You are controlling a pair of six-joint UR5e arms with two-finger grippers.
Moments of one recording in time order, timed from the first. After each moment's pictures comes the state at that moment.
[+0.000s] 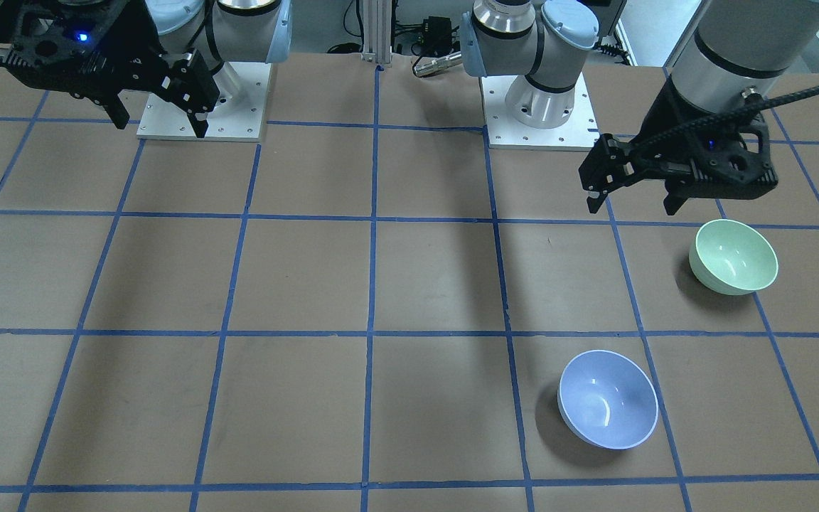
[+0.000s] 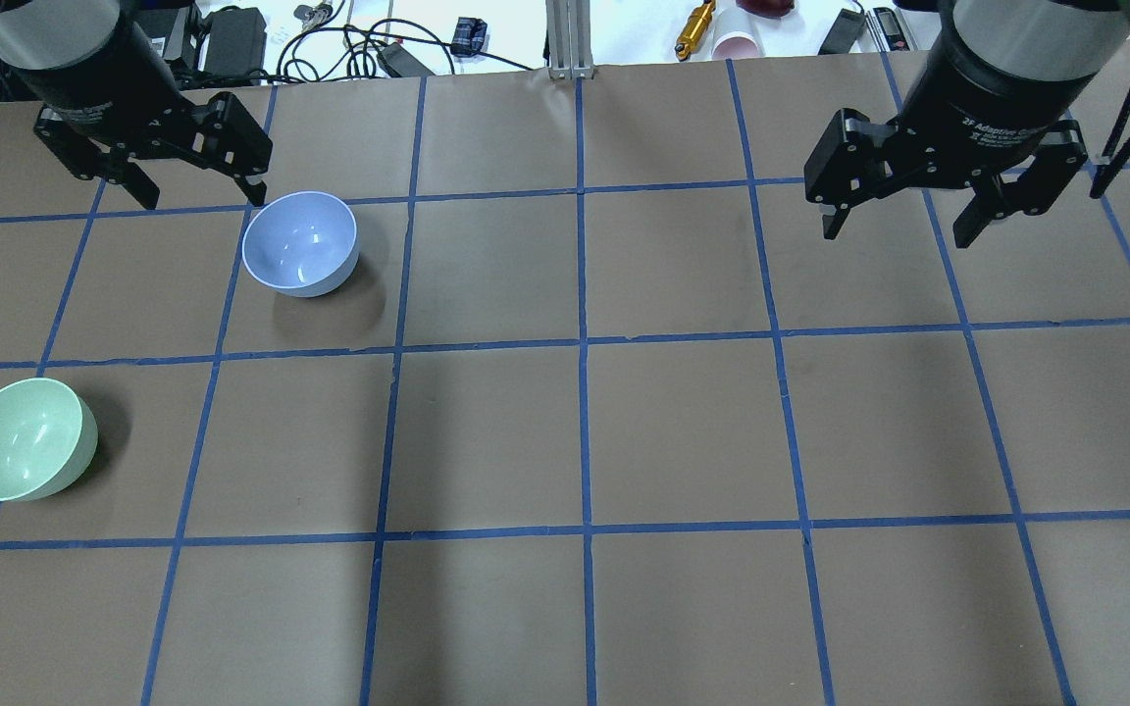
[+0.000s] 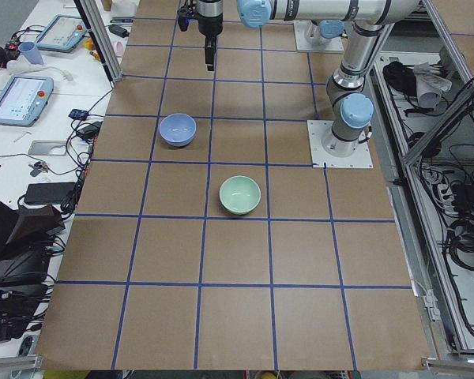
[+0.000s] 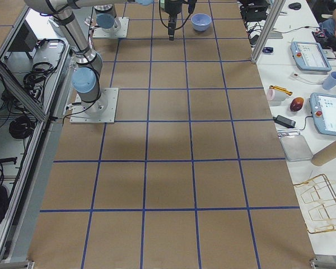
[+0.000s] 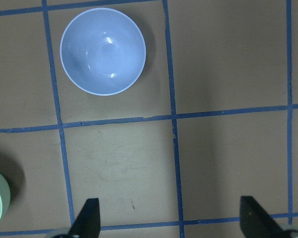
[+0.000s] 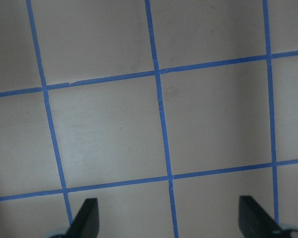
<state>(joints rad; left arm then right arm) -1.43 -1.62 -1.48 -1.59 1.58 0.14 1.58 -1.67 1.55 -1.46 -1.56 0.13</state>
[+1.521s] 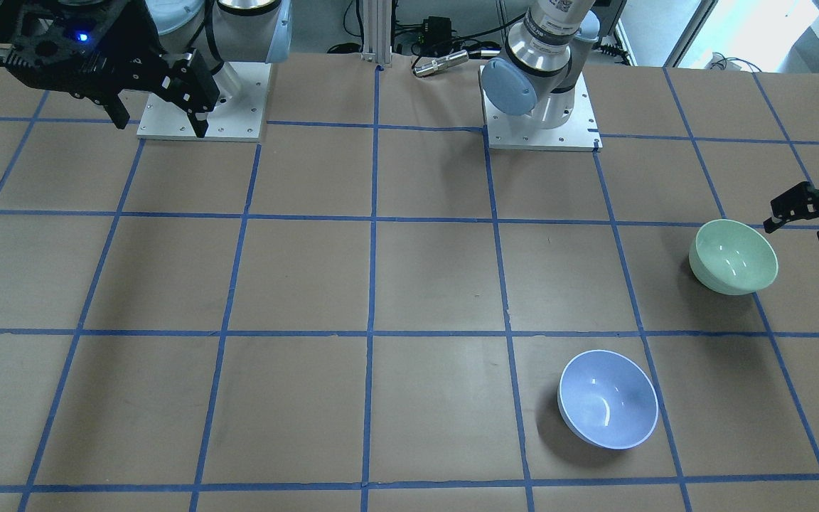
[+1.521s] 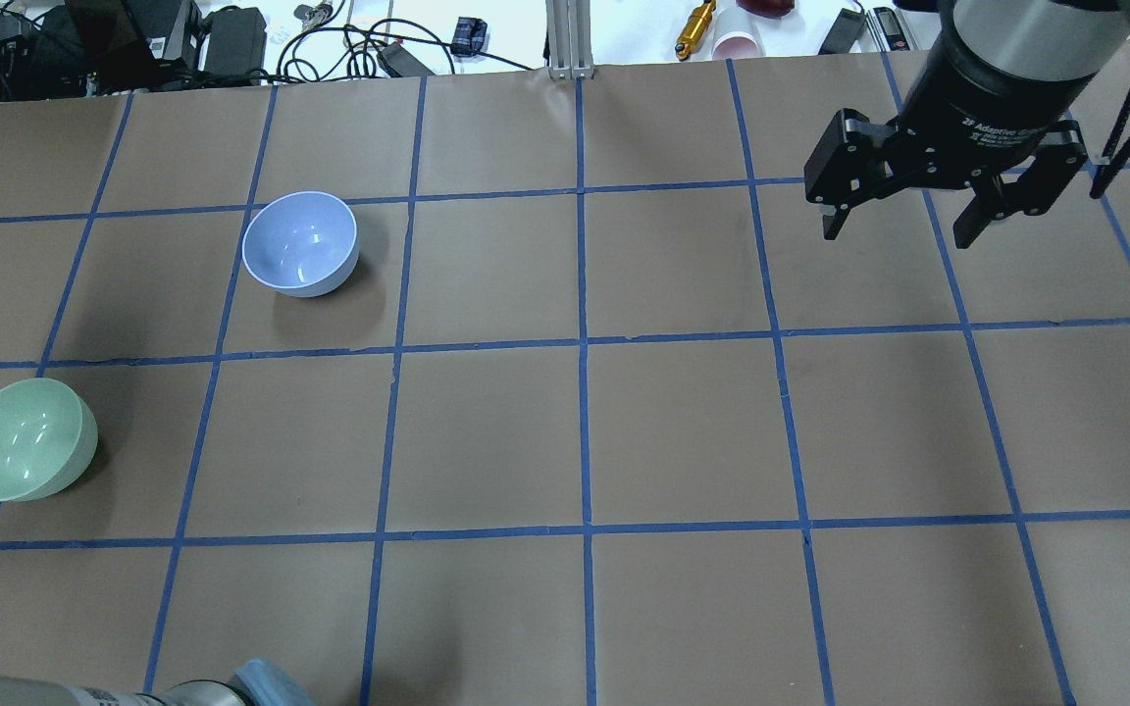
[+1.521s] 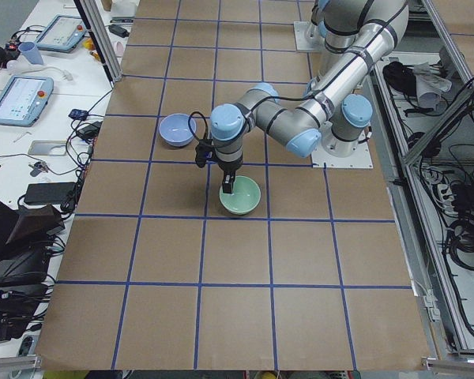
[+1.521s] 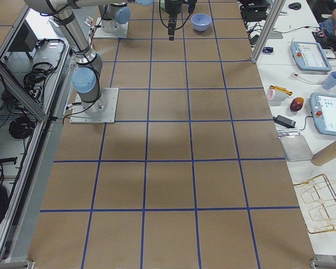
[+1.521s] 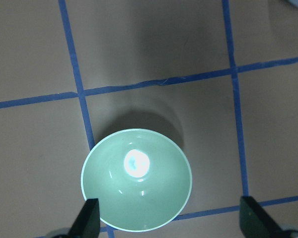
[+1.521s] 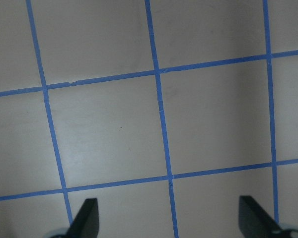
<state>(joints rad) -0.74 -1.77 -1.75 -1.26 1.57 0.98 1.58 -1.67 1.55 -1.46 -1.56 0.13</state>
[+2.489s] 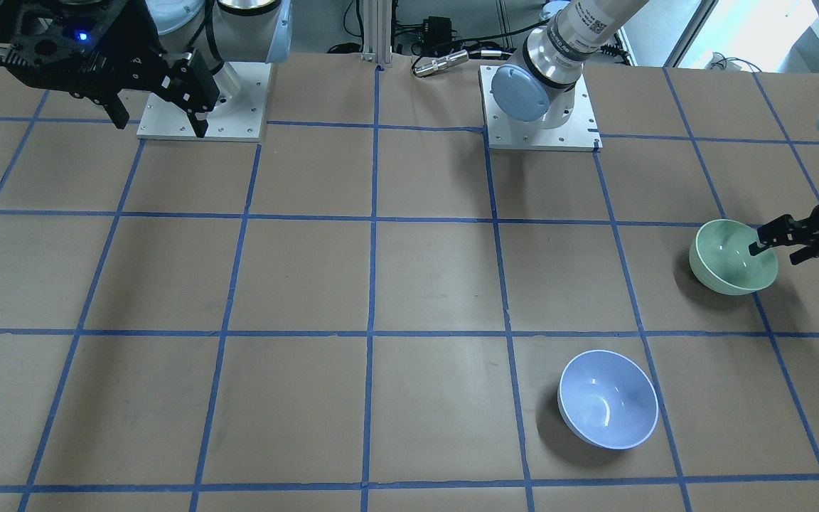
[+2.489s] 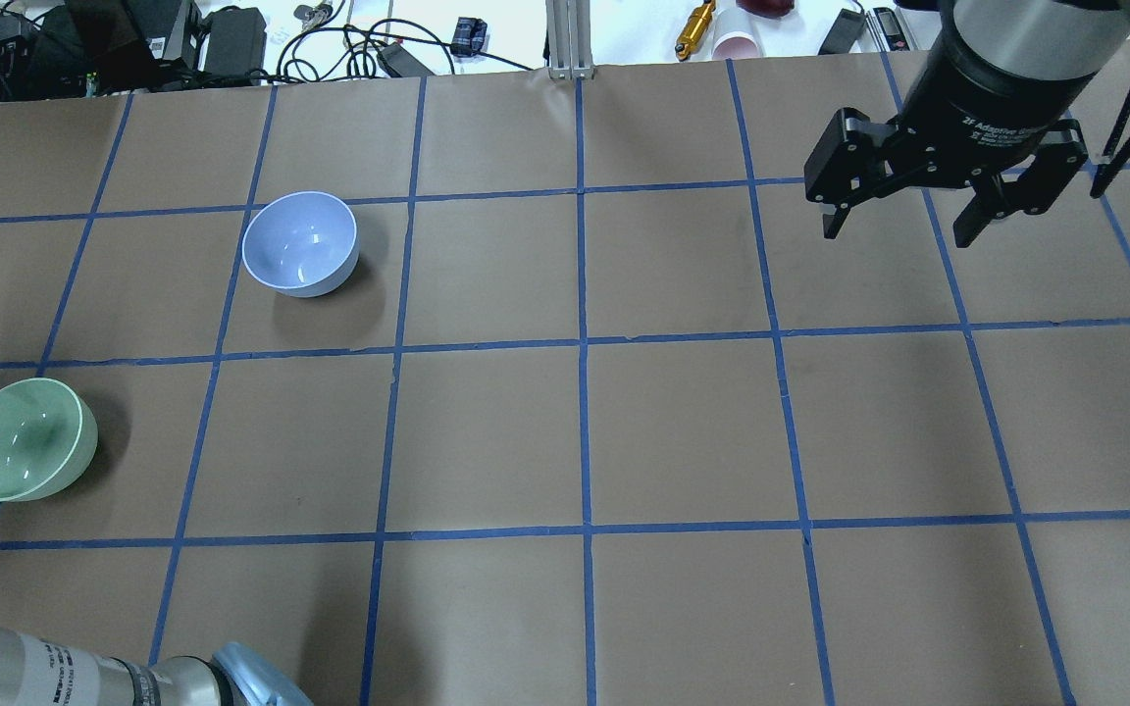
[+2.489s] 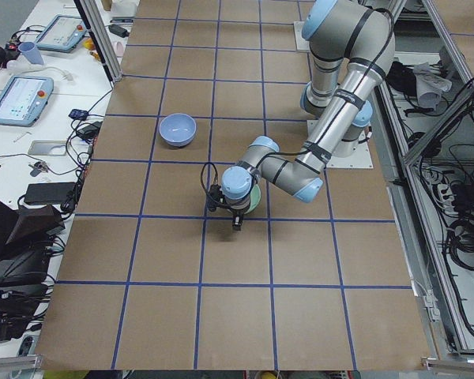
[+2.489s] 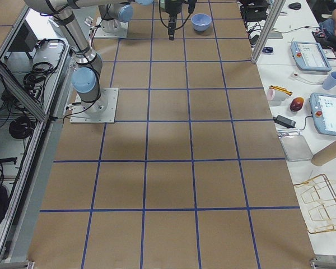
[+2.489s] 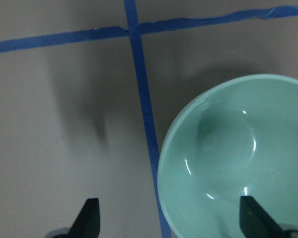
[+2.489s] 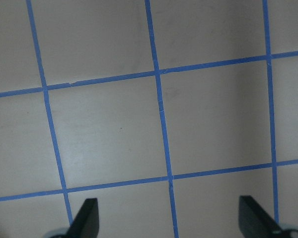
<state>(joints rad) -0.62 -1.95 -1.80 -1.12 1.53 1.07 1.58 -1.67 1.55 -1.46 -1.56 0.13</state>
